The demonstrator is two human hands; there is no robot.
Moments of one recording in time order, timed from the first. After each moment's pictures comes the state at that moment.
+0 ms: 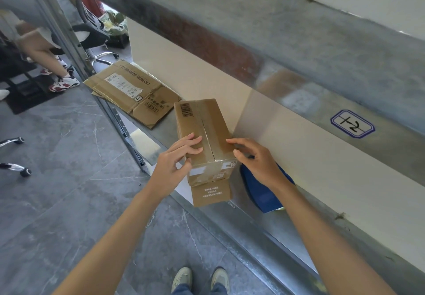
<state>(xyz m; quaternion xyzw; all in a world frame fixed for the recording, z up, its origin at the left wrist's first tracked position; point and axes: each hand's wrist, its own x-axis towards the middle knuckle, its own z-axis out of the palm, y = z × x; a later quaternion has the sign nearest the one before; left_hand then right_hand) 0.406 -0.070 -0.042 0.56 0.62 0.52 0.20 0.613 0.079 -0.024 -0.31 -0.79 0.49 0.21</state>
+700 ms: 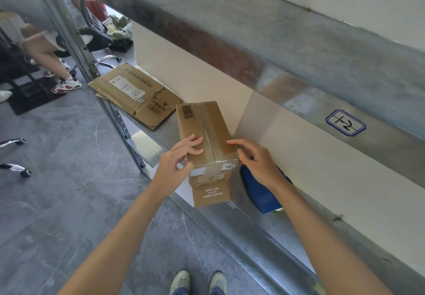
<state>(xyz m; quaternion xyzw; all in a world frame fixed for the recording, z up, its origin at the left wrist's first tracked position) 0.412 -0.073 -0.033 0.53 0.63 0.53 0.23 0.611 0.077 -0.022 -0.31 -0.79 0.49 0.22</state>
